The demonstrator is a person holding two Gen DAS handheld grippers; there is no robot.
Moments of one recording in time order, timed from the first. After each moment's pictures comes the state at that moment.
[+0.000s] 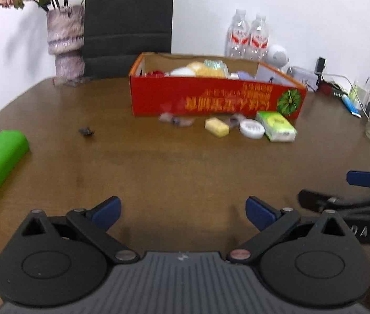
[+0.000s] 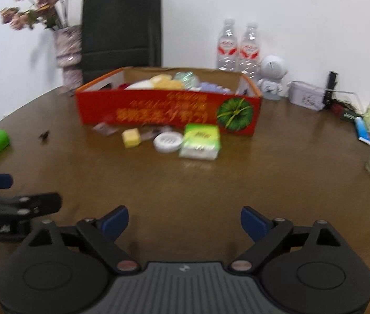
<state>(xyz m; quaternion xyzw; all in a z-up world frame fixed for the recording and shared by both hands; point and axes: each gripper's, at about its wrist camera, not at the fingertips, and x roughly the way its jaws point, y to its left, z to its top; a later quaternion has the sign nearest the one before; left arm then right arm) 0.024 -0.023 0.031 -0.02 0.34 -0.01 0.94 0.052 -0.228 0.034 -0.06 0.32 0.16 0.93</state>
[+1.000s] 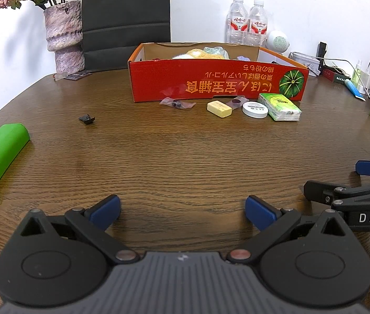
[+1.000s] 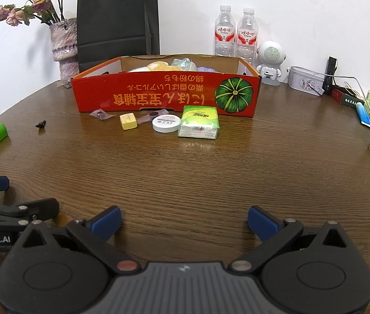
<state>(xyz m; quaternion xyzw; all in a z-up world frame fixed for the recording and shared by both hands) 0.019 -0.024 0.019 0.00 0.35 0.00 0.94 0.053 -0.233 0.022 -0.05 0.34 0.15 0.93</state>
